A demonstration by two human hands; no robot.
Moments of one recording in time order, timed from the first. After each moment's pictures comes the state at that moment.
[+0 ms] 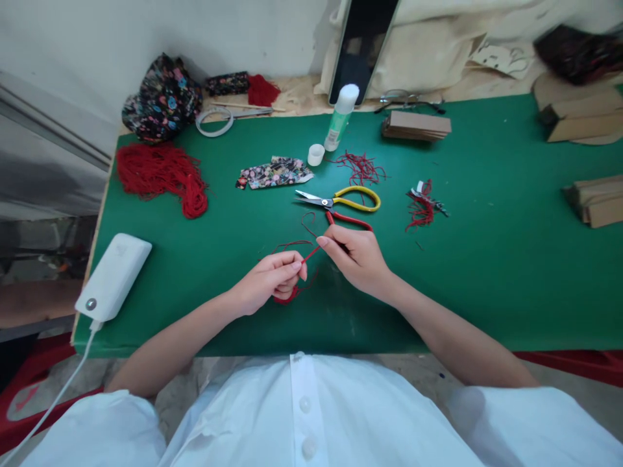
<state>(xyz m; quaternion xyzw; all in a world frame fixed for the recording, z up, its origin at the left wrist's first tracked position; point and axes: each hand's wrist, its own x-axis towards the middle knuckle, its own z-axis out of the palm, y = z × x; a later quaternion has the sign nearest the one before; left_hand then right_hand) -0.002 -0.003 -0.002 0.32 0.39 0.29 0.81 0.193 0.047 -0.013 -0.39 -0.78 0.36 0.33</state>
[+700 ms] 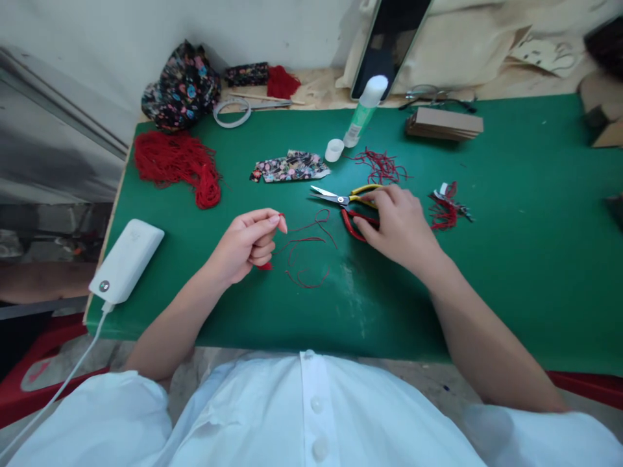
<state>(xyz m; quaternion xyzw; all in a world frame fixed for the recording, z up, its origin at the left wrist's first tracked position) -0.039 0.022 0.024 0.33 0.49 0.40 0.70 0.233 0.097 -0.035 -0.50 -0.84 0.08 0.17</state>
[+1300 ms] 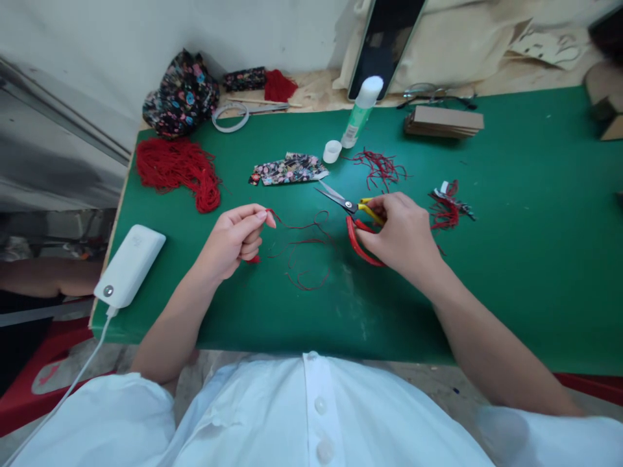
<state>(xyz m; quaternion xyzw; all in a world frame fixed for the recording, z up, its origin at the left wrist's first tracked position) -0.050 0.029 0.030 0.37 0.53 0.41 0.64 0.224 0.082 -0.025 -0.56 -0.75 0.21 0.27</state>
